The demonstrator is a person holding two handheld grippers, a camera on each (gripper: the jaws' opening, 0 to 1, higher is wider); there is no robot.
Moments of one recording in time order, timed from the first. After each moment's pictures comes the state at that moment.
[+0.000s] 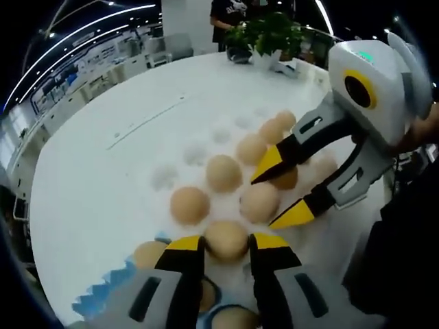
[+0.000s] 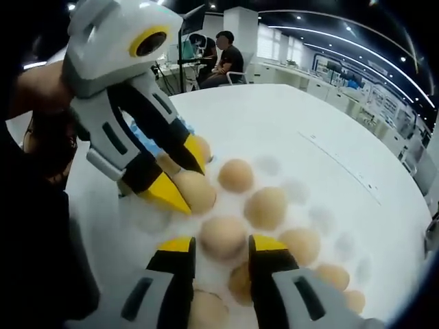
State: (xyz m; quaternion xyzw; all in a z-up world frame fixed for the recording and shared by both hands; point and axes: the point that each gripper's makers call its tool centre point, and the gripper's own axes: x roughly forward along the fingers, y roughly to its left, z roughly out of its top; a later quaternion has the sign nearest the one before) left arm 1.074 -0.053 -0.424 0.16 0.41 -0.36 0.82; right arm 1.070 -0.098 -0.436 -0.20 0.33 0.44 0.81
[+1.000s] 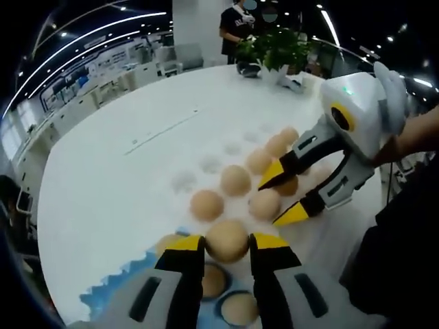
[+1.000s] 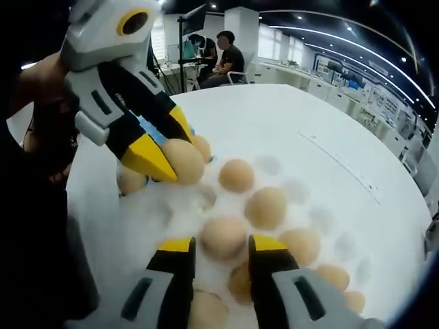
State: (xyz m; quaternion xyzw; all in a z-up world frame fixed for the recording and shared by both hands) left arm 1.075 -0.032 -0.396 0.14 0.39 -0.34 0.84; right arm 1.070 -0.099 -0.437 -0.20 0.33 0.44 0.81
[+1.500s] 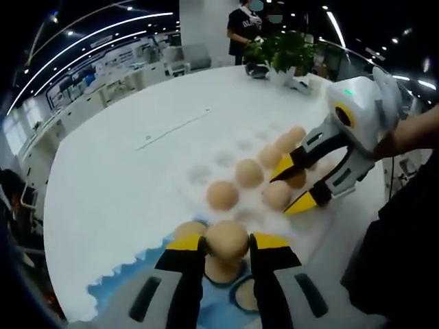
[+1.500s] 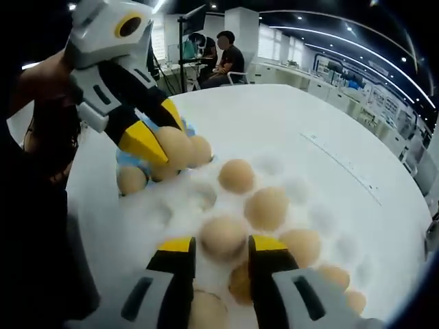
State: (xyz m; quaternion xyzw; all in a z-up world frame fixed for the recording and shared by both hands) left arm 1.076 -0.005 -0.394 0.14 0.39 -0.32 0.85; right arm 1.070 -0.098 -0.436 -0.20 0.33 0.44 0.81
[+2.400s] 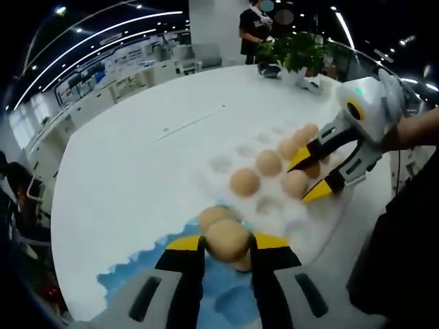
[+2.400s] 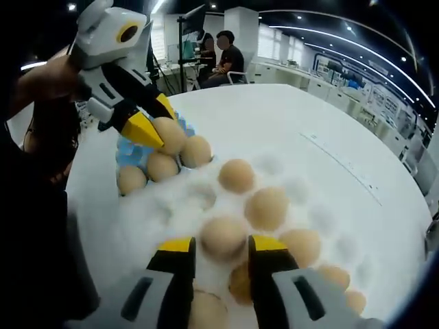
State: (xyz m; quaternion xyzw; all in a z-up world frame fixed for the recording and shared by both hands) left arm 1.078 0.027 -0.395 0.14 0.39 -0.29 0.86; right arm 1.070 -0.099 -0.437 -0.20 0.34 0.44 0.81
